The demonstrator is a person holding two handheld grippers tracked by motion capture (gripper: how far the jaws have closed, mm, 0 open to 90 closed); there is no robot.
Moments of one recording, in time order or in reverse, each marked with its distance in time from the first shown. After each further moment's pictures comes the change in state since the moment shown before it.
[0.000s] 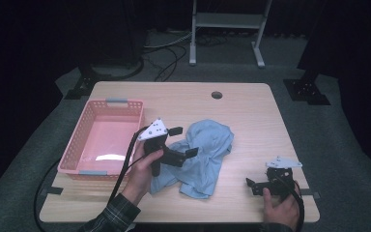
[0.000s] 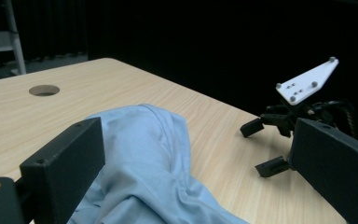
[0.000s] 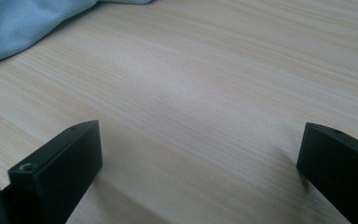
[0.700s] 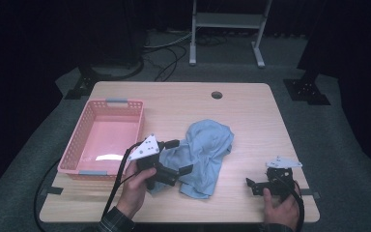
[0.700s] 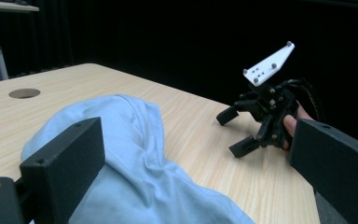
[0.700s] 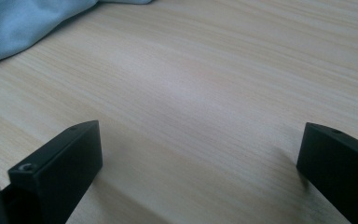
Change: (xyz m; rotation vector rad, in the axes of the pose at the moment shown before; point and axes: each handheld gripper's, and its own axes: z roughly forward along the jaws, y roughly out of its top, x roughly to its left) left arm -0.020 -0.029 -0.023 -0.041 -0.066 0.046; right arm 0.000 0.000 0.000 0.000 0.000 0.000
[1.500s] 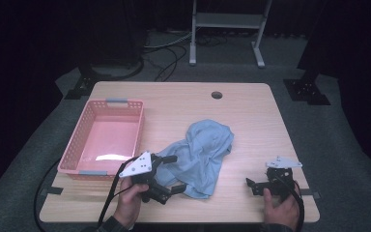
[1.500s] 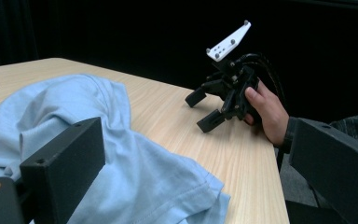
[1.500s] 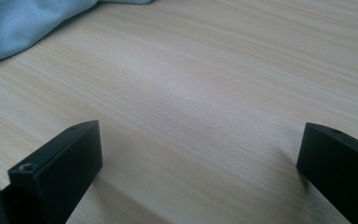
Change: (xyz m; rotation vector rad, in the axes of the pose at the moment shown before) left arm -0.008 -0.035 -0.017 -0.013 -0.114 0.016; right arm 0.000 0.000 0.000 0.001 0.000 0.000
